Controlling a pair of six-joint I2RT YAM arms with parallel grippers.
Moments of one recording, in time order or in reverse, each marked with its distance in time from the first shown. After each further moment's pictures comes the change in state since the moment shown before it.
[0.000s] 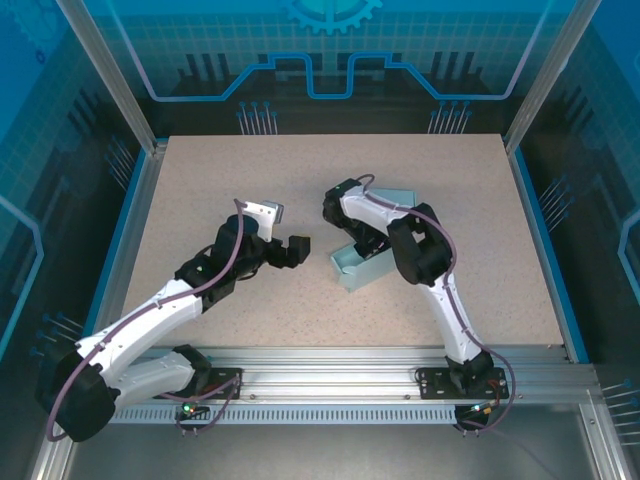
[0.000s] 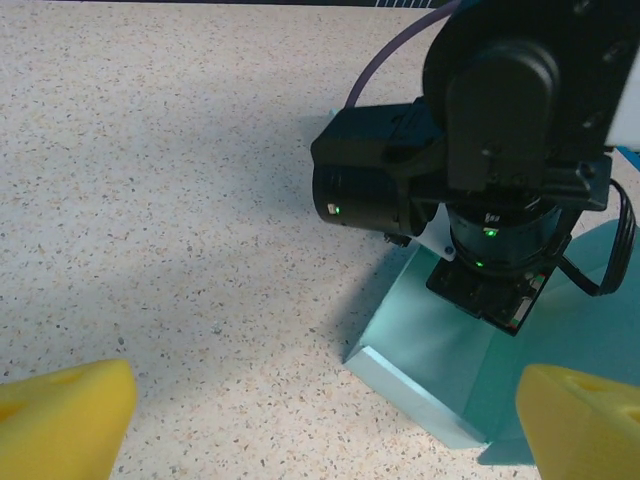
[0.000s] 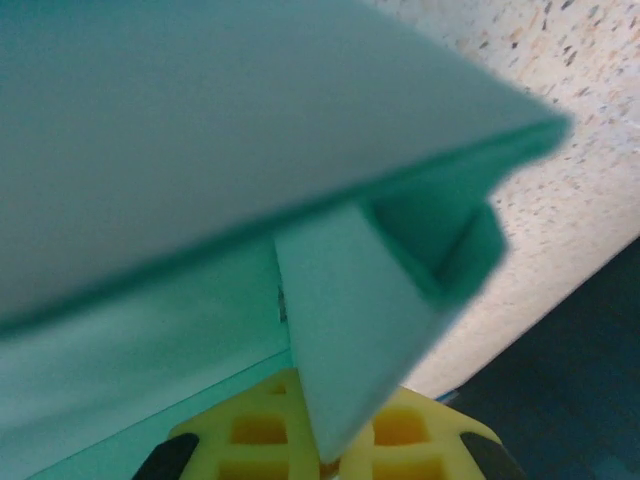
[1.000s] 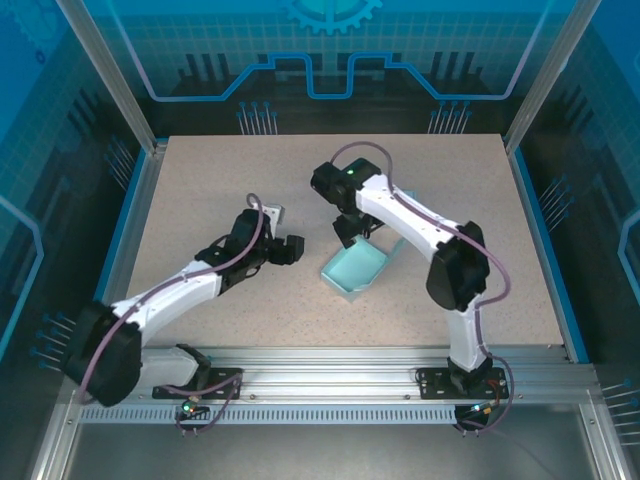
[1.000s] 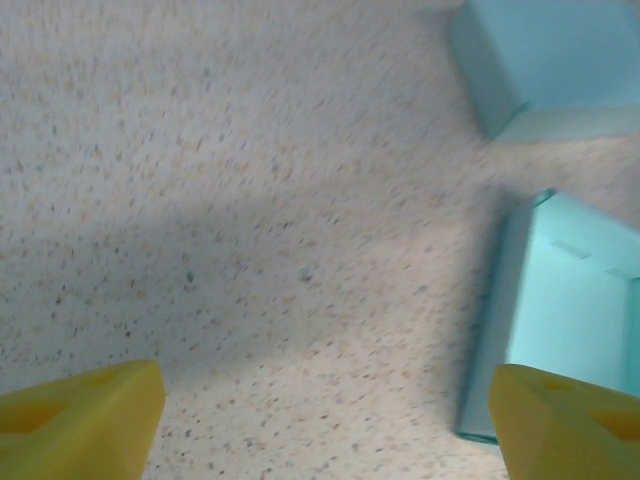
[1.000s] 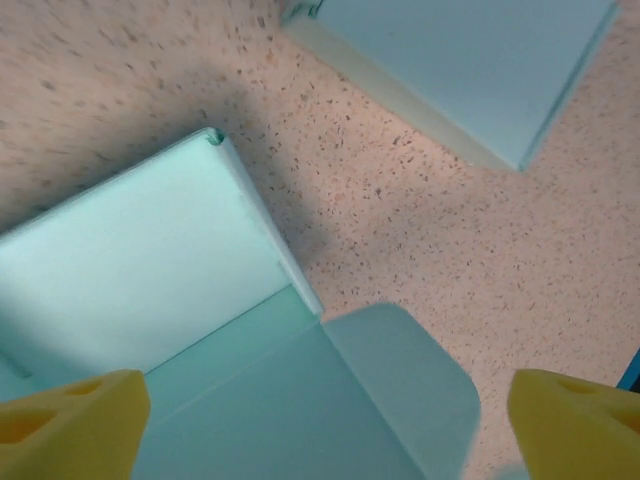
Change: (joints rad) left arm 0.077 0.259 0.011 0.007 -0.038 0.001; right arm 0.106 -0.433 0.004 0.158 -0.054 -0.004
